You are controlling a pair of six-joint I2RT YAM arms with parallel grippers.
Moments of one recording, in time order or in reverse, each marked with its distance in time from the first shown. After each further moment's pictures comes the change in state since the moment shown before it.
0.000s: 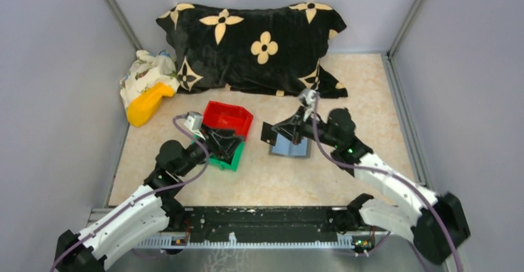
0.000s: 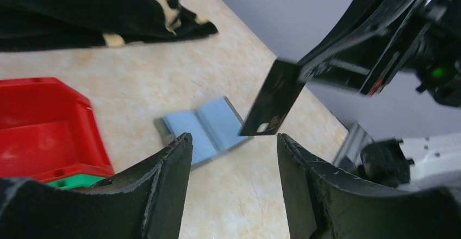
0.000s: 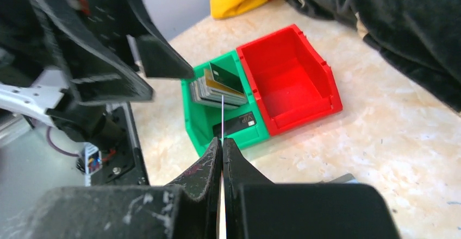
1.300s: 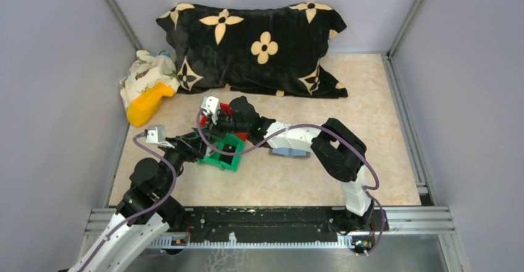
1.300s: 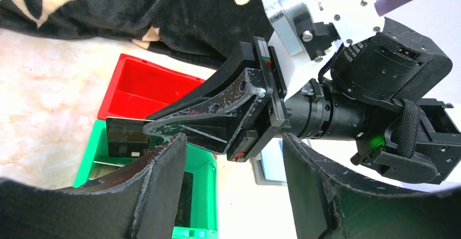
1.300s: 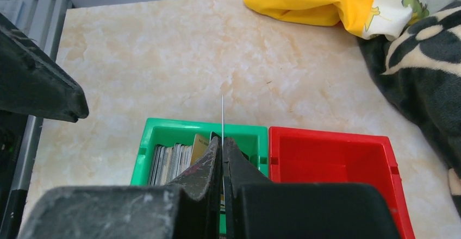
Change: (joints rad) left arm 0.000 -0.519 0.076 -0.613 -0.552 0.008; right arm 0.429 1.070 0.768 0.109 0.170 -0.471
